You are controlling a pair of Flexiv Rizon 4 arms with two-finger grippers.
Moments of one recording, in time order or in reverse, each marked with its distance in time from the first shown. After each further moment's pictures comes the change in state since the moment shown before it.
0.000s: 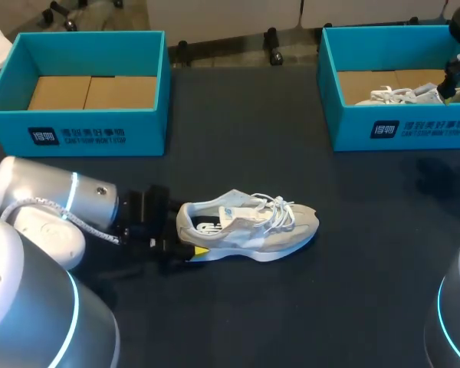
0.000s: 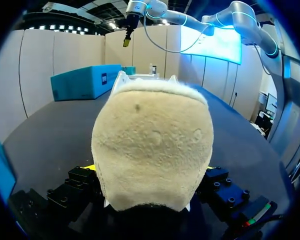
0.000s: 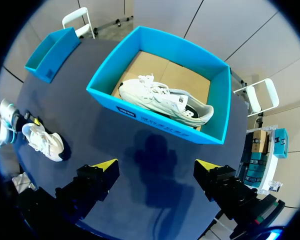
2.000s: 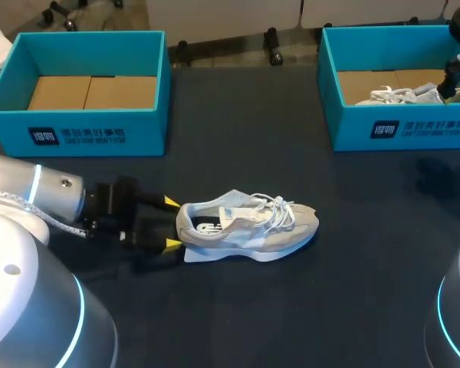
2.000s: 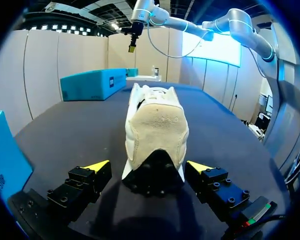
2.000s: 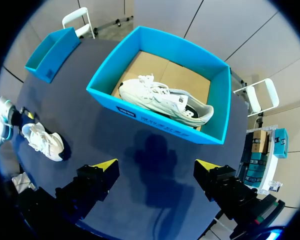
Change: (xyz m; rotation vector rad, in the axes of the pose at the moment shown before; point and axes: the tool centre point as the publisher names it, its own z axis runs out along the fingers) left arm -0.007 0.006 -0.056 0.010 -0.020 -0.012; right arm 0.000 0.000 0.000 0.000 0.000 0.000
